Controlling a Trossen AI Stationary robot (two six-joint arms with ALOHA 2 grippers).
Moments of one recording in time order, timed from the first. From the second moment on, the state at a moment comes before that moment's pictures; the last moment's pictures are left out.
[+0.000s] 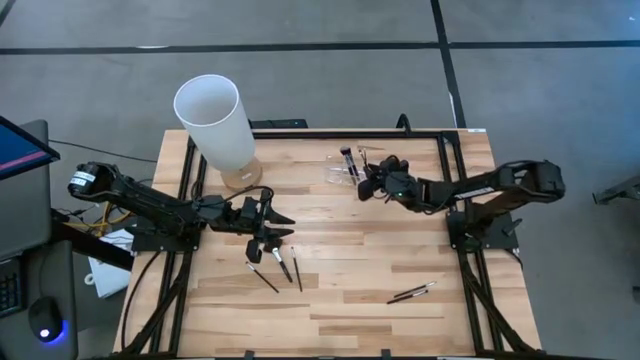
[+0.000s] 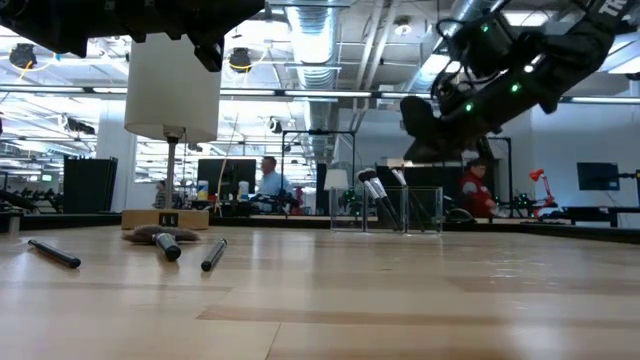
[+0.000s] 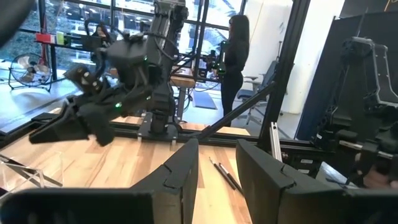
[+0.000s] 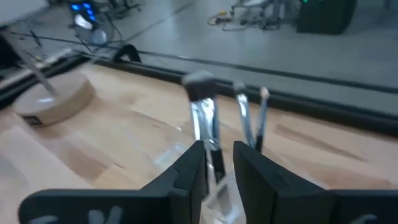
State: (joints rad) left arm -0.23 1.15 0.40 0.85 -0.10 -0.11; right arm -0.16 1.38 0.47 0.45 0.65 0.45
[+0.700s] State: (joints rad) left arm -0.19 1.15 0.40 0.85 -0.16 -0.21; right arm 0.18 1.41 0.54 0.45 0.62 0.29
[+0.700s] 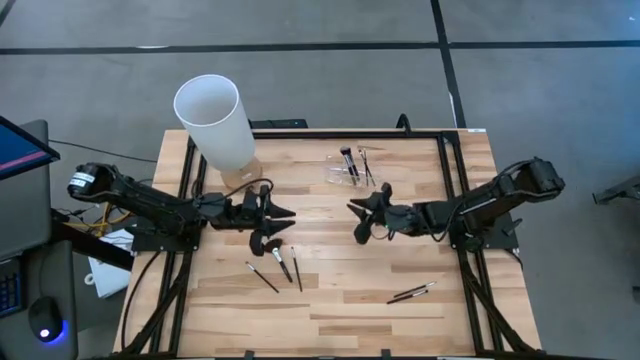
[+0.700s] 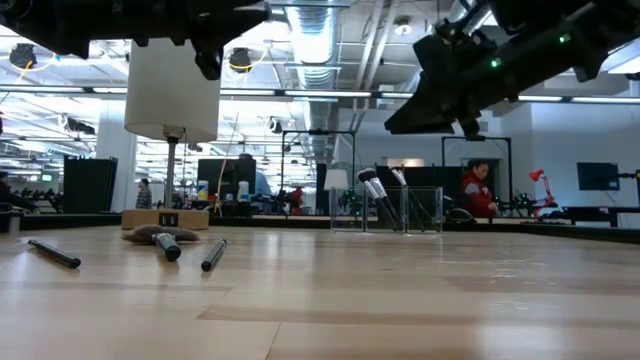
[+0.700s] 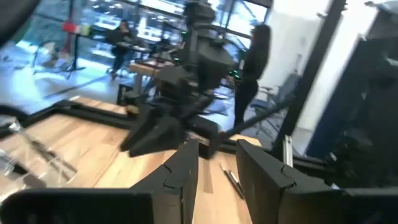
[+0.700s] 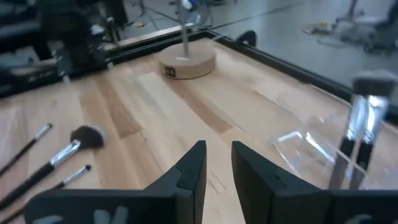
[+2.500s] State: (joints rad) left arm -0.43 1.85 1.22 -0.15 -0.49 -1.37; right arm 0.19 0.90 0.56 -0.29 0.36 0.11
